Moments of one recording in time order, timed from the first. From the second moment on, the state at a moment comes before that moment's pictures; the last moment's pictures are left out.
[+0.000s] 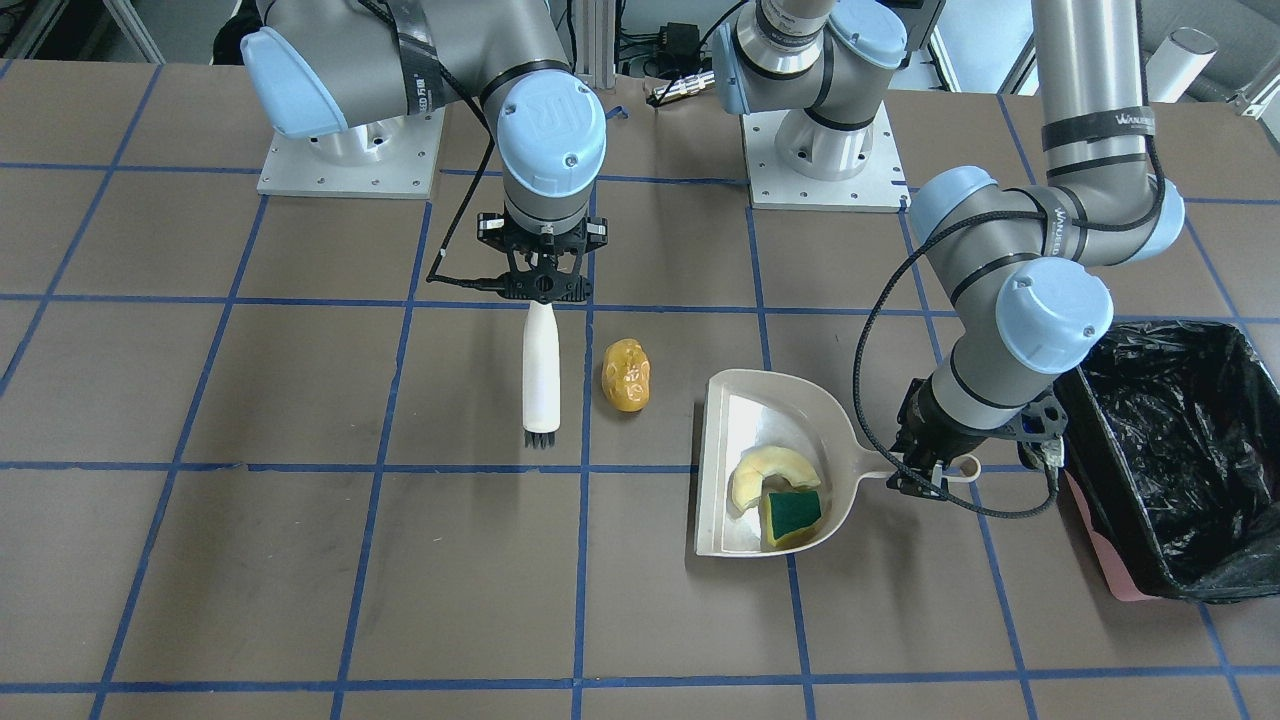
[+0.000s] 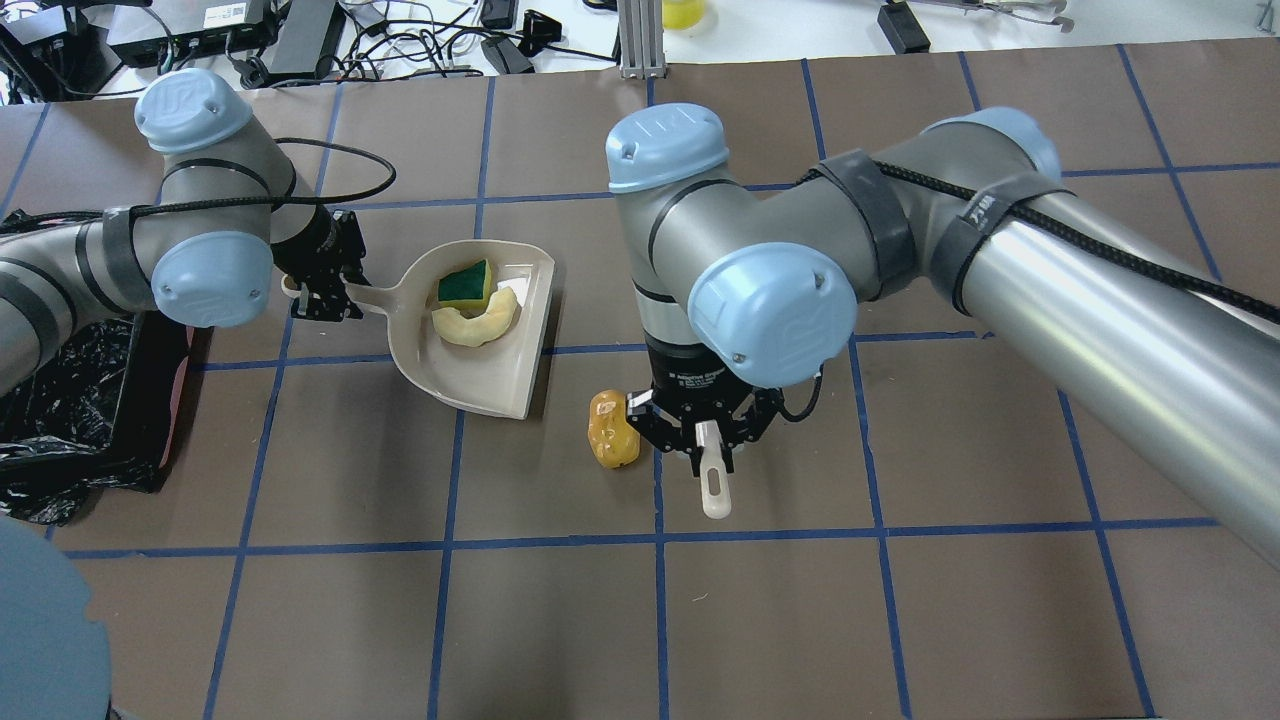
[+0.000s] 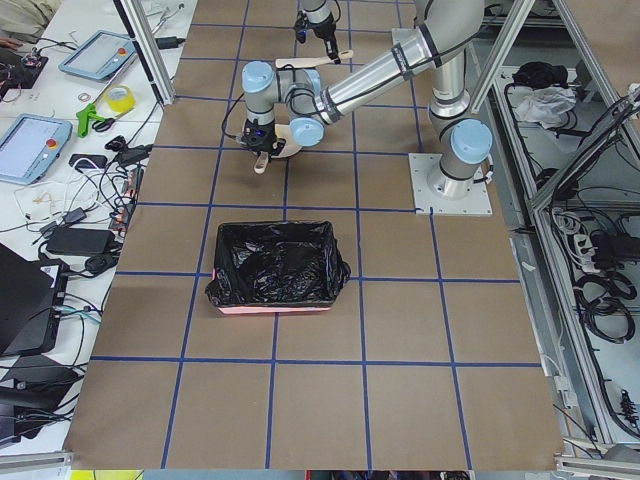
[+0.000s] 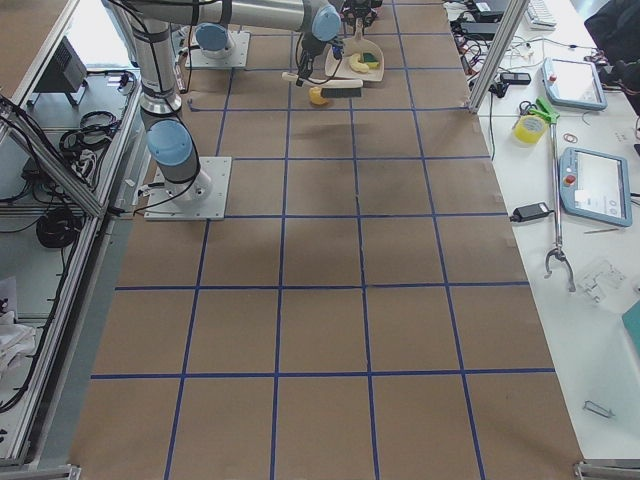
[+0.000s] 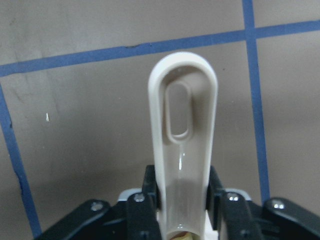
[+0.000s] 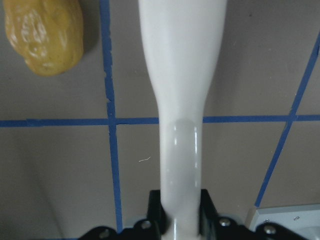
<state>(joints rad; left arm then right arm) -1.39 -1.88 -1.85 -0.95 1.57 -1.22 1.99 -1.37 1.73 -1.53 -1.52 0.38</state>
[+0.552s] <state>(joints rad) -1.38 -1.78 -1.98 -0.95 1.58 -1.24 2.01 -1.39 1.85 -1.60 -1.50 0.49</state>
